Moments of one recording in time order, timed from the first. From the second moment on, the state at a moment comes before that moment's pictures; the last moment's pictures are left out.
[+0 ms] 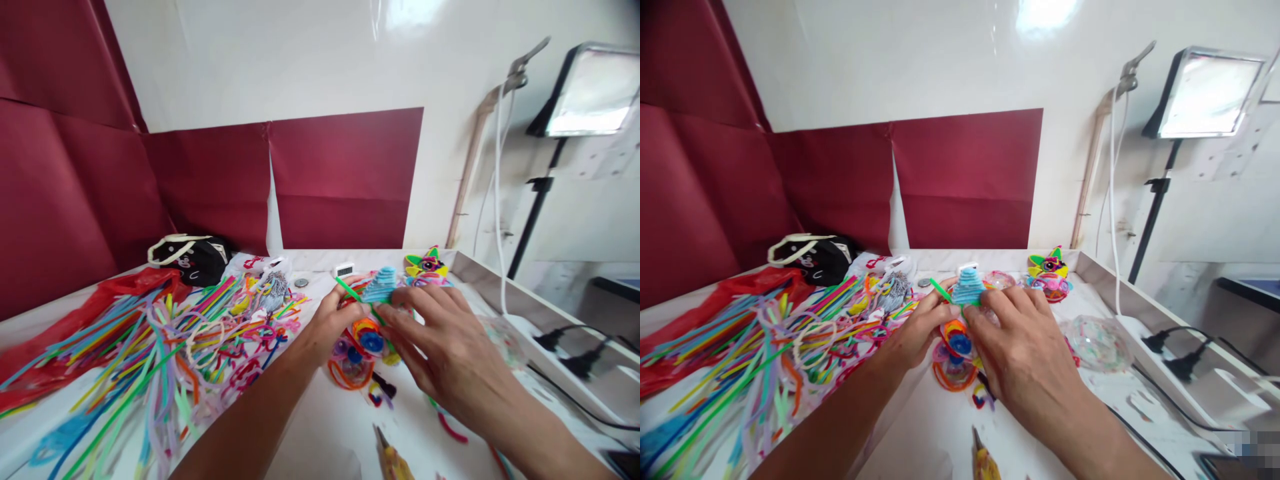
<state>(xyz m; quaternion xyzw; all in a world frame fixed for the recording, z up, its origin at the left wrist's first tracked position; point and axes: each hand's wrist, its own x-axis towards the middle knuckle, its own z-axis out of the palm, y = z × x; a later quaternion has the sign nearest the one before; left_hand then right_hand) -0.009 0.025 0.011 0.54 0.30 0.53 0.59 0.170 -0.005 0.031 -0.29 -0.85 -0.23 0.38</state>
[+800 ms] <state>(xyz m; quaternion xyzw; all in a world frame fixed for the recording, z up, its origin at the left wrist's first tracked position) -0.008 0.024 0.014 0.49 0.31 0.53 0.61 0.161 -0.012 0.029 -0.33 -0.83 -0.31 0.33</state>
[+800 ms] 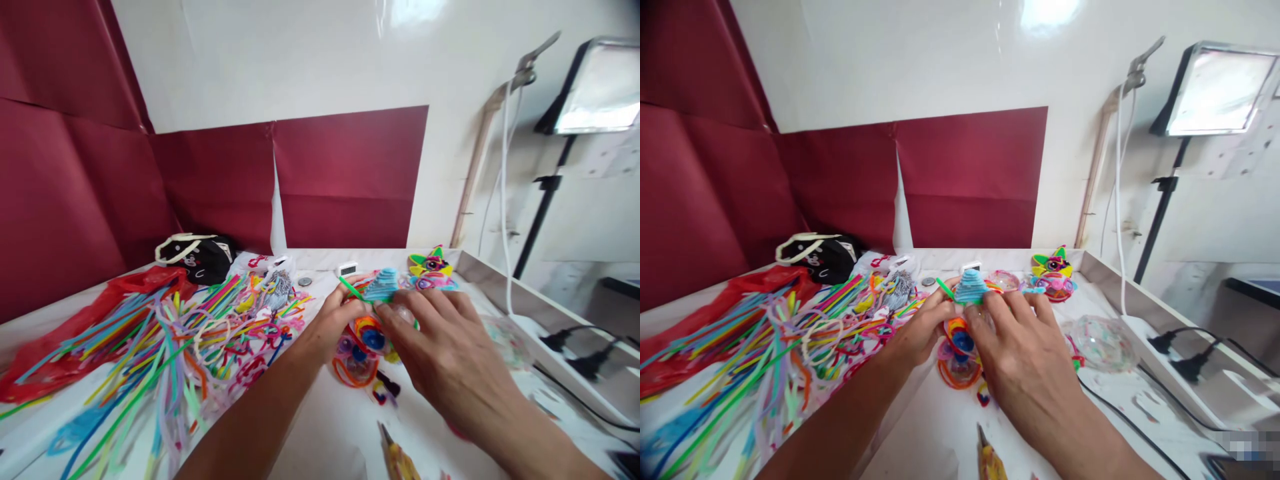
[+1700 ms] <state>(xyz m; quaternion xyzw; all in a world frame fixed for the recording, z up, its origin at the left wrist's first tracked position) -0.022 0.040 0.014 0.35 0.30 0.59 0.66 0.177 0.007 0.030 -0.34 -0.72 0.02 0.61</state>
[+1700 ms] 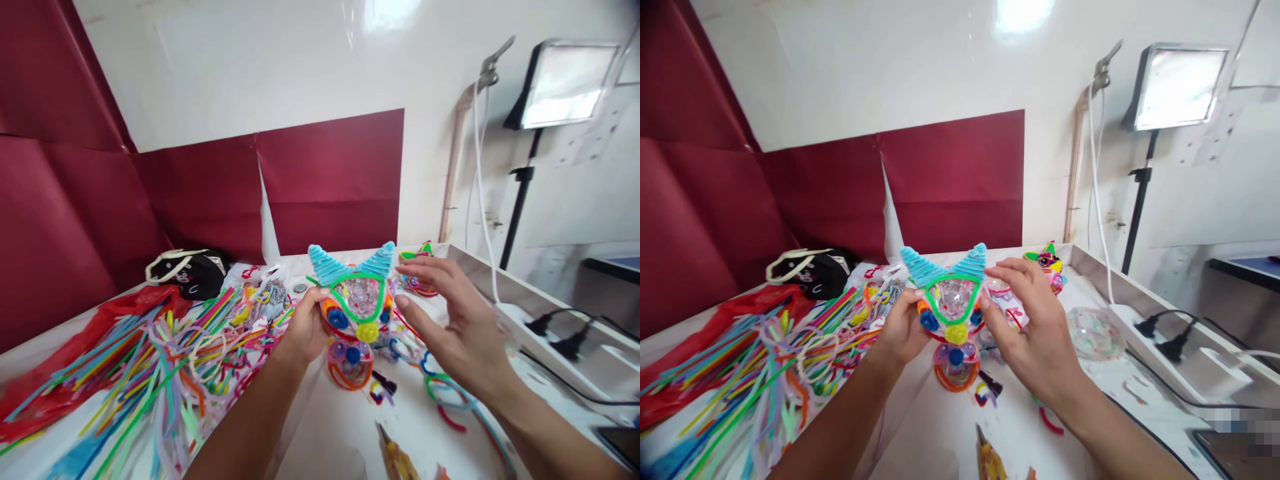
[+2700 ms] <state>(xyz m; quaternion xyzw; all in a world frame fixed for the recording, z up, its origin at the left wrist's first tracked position) -0.017 0.033 0.014 0.45 0.24 0.59 0.62 0.162 0.014 0.023 -0.41 -0.59 0.45 0.54</state>
